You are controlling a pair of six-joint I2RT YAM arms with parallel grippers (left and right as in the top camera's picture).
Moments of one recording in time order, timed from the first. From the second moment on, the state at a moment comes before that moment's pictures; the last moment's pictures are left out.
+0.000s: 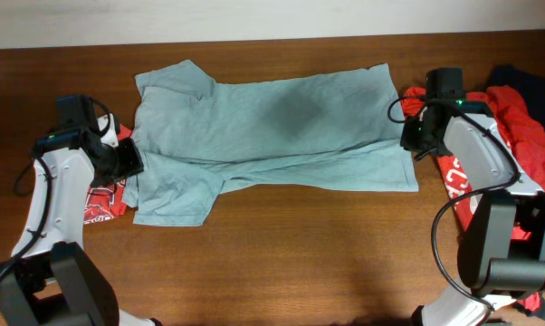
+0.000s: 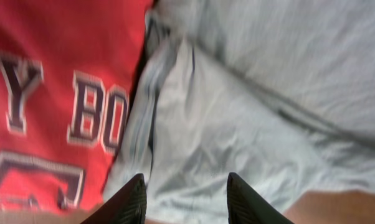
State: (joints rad) left arm 0.24 1.69 1.29 -0.89 0.13 -0.12; right arm -0.10 1.85 1.35 -0.77 0.09 0.18
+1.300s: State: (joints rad) left arm 0.25 1.65 1.24 -0.75 0.07 -0.12; right arm -0.10 1.95 1.24 -0.80 -0.02 0.13
